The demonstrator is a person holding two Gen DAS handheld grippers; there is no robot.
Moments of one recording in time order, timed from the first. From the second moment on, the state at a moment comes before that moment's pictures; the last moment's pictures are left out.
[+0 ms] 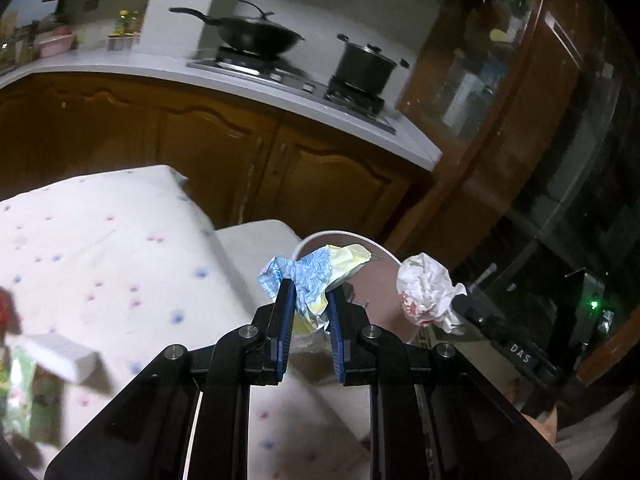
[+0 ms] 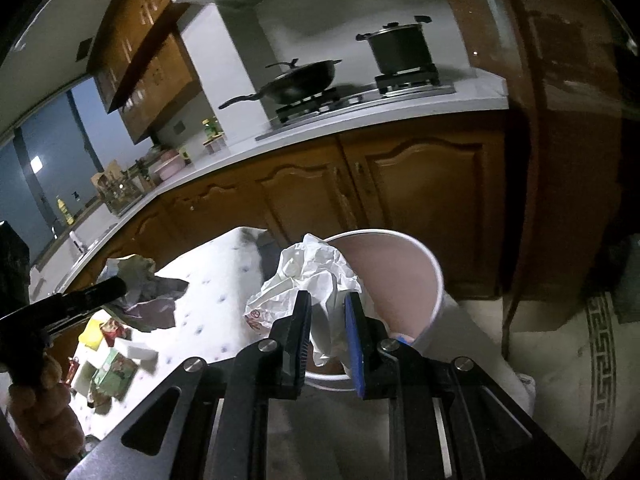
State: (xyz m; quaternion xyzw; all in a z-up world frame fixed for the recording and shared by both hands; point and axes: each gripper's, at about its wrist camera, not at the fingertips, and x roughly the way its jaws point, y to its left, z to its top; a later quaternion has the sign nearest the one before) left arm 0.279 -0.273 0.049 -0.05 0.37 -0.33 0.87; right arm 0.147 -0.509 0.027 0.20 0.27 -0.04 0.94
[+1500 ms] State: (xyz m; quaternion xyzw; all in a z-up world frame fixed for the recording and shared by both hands) left arm 0.300 -0.312 0.002 -0.05 0.44 -0.30 0.85; right arm 0.169 -0.532 0.010 0.24 0.29 -0.05 0.93
